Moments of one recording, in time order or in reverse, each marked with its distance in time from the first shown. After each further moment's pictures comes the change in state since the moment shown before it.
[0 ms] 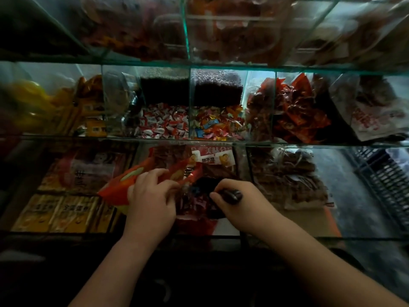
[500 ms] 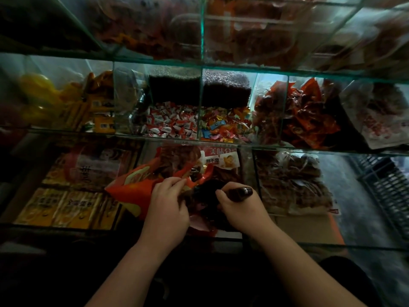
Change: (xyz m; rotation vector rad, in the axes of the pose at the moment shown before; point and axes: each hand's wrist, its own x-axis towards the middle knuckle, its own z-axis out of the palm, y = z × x) left_hand -0.010 0.008 0.014 -0.297 -0.031 -0.050; right_hand 0.022 0.012 0.036 0.293 0.138 0.239
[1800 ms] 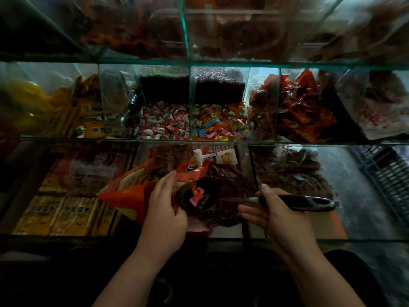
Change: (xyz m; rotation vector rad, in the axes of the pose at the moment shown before) left_hand -0.006 0.013 -0.003 -0.265 -0.110 -0.218; right_hand -0.036 0.020 -0.044 0.893 0.225 0.226
